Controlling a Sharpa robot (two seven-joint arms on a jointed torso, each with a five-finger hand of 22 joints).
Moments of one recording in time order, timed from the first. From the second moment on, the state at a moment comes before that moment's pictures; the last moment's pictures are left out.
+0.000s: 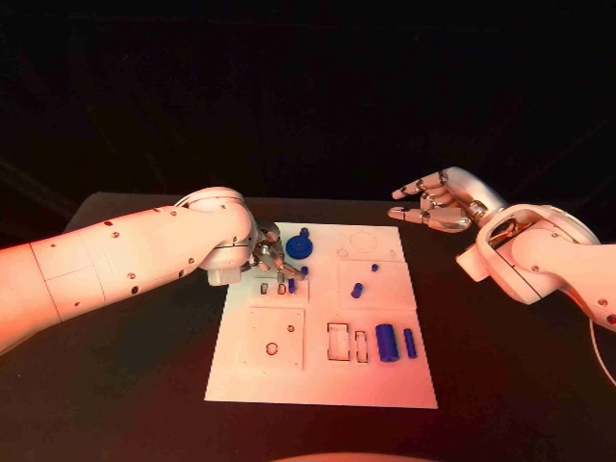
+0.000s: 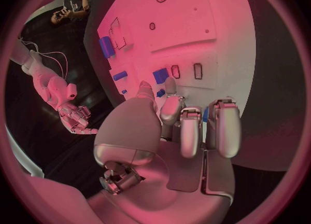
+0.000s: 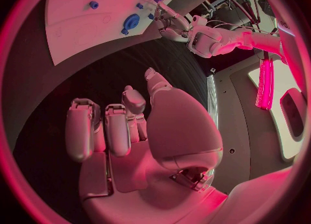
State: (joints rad) left arm 1.31 -0.59 -0.05 1.34 -1.04 0.26 -0.66; left_hand 1.18 0.05 -0.19 0.29 0.06 0.96 0.05 0.58 0.57 1.34 -0.02 1.24 1.15 1.47 -0.08 1.57 1.31 0.05 1.46 0.03 1.48 1.31; right arm 1.11 -0.95 0.14 1.59 -1.06 -0.44 -0.02; right_hand 1.31 -0.08 0.08 0.16 0.22 0.97 0.15 0.07 0.08 1.32 0.06 1.02 1.20 1.46 -0.02 1.45 1.31 0.08 1.43 0.08 1.41 1.25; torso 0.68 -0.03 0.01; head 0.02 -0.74
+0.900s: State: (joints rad) left arm 1.31 -0.56 -0.06 1.30 -1.04 0.31 -0.67; left_hand 1.23 0.08 -0.18 0.28 0.06 0.95 0.04 0.59 0.60 1.34 -0.02 1.24 1.16 1.47 -0.08 1.57 1.31 0.04 1.46 0.03 1.48 1.31; right arm 1.11 -0.95 0.14 1.60 -1.06 -0.43 -0.02; right_hand 1.32 -0.08 0.08 0.16 0.23 0.97 0.15 0.07 0.08 1.32 0.06 1.02 1.20 1.46 -0.02 1.45 1.31 0.08 1.43 0.08 1.41 1.25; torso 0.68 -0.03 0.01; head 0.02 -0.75
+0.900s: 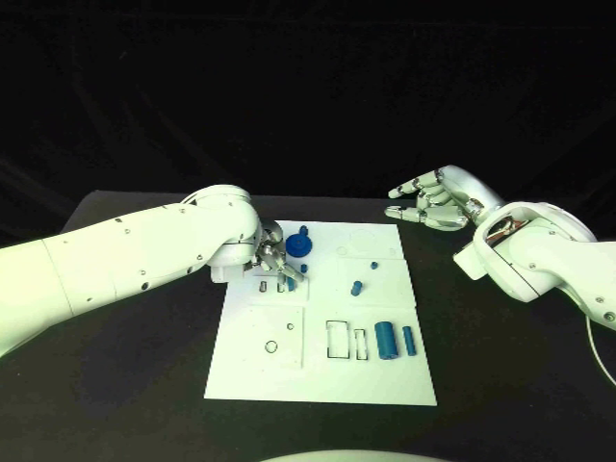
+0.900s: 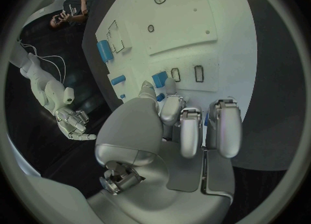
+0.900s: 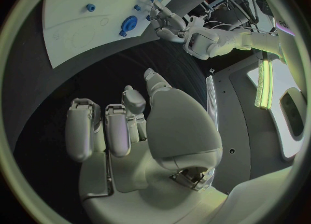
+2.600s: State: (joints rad) left arm 1.31 -0.57 -0.05 1.34 -1.03 0.31 -0.67; left_hand 1.35 -0.14 0.40 0.27 0.17 0.91 0.05 0.55 0.69 1.35 -0.03 1.22 1.16 1.47 -0.09 1.57 1.31 0.04 1.47 0.02 1.48 1.31; right arm 1.11 -0.94 0.14 1.59 -1.06 -0.40 -0.02; right_hand 1.32 -0.07 0.08 0.16 0.24 0.97 0.14 0.07 0.08 1.32 0.06 1.02 1.20 1.46 -0.02 1.45 1.31 0.08 1.43 0.08 1.41 1.24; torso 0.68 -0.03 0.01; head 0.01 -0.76
